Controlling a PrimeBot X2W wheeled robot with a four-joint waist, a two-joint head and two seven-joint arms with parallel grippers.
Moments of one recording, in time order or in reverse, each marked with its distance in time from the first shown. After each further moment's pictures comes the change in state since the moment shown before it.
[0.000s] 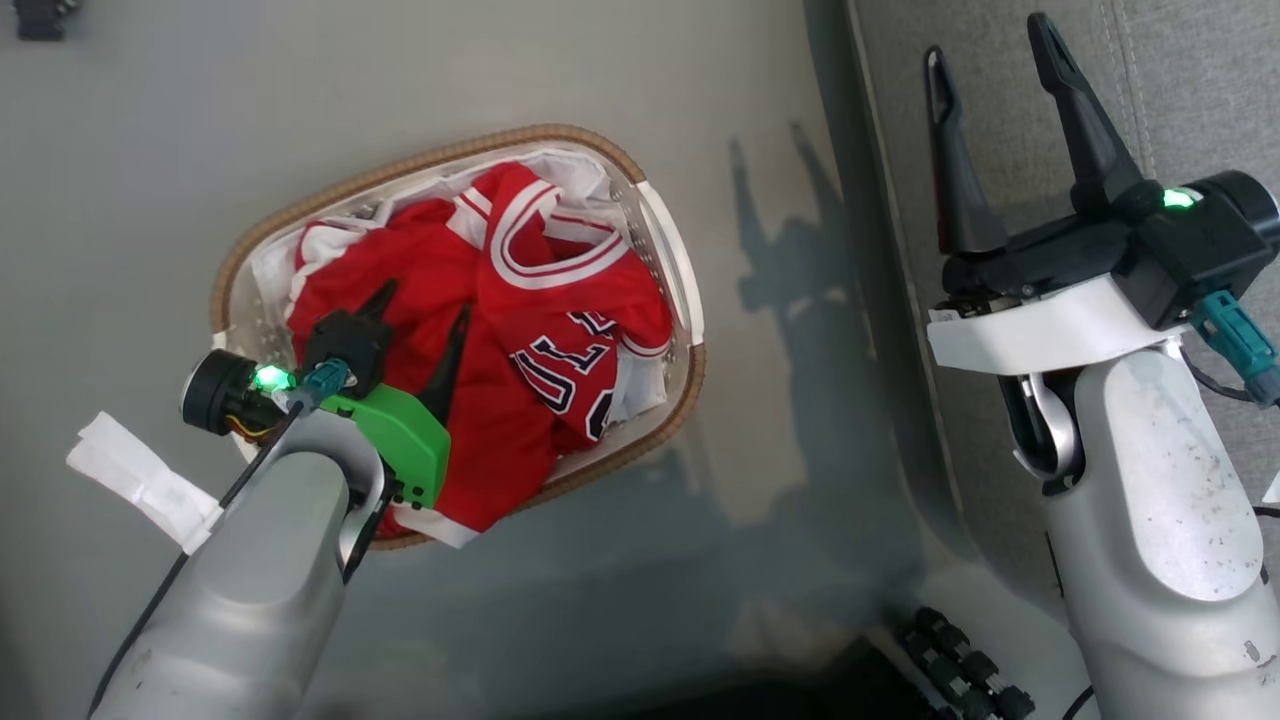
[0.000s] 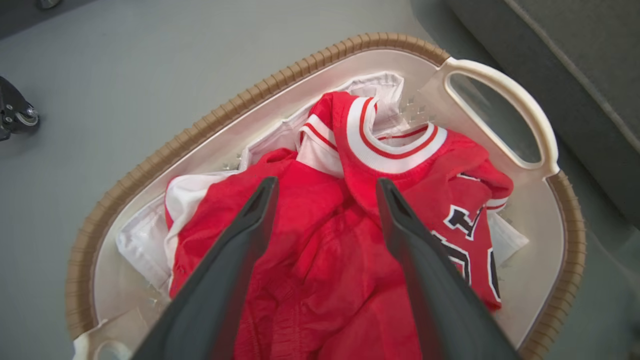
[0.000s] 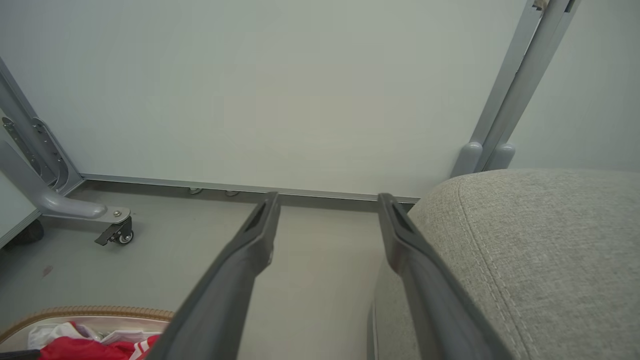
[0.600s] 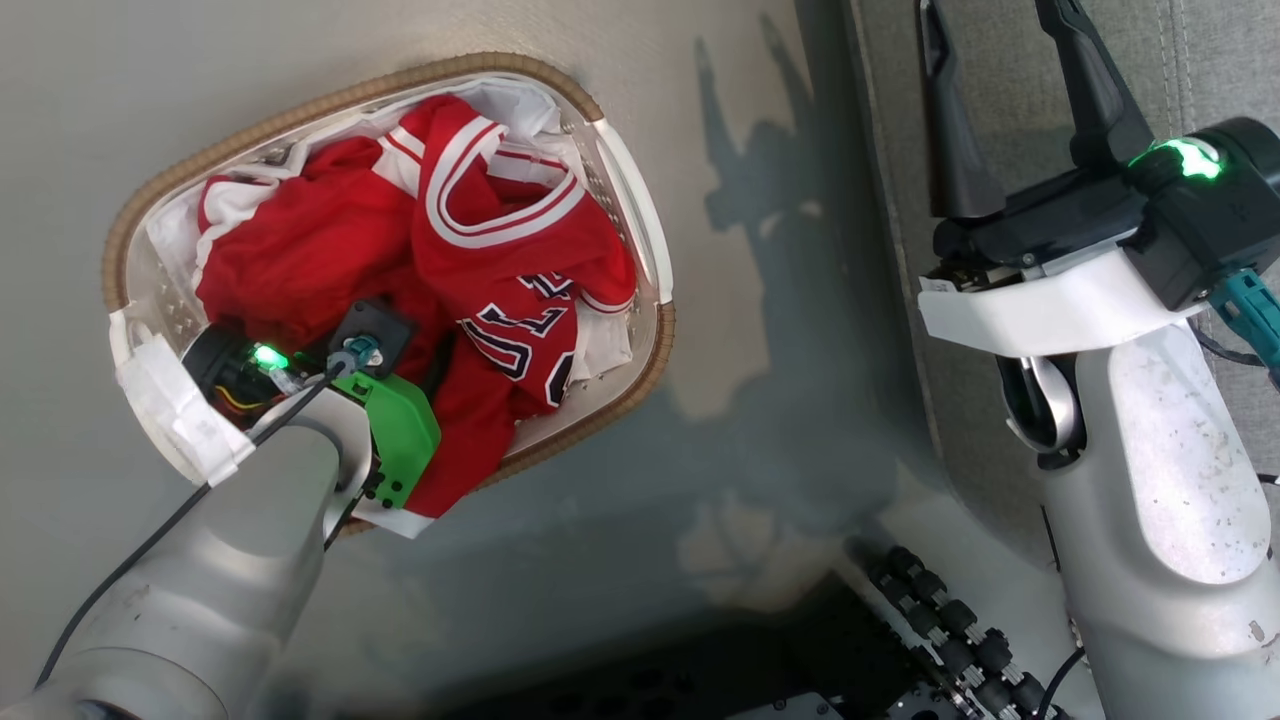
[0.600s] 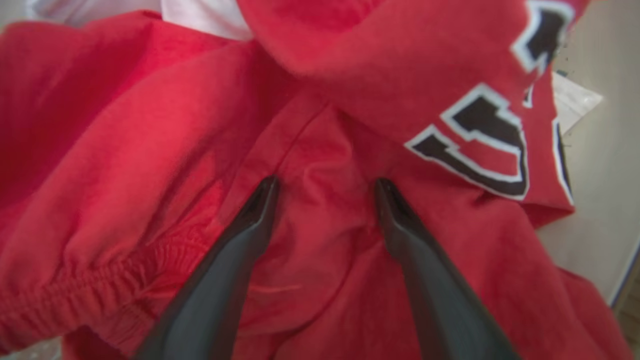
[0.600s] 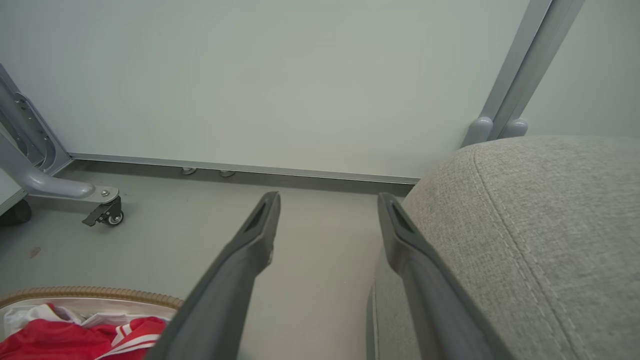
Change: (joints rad) left arm -0.178 0.016 -0.358 0.247 -0.127 0.000 0.044; right arm -0.051 0.000 0.034 -0.058 0.019 0.000 0.000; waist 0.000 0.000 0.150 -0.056
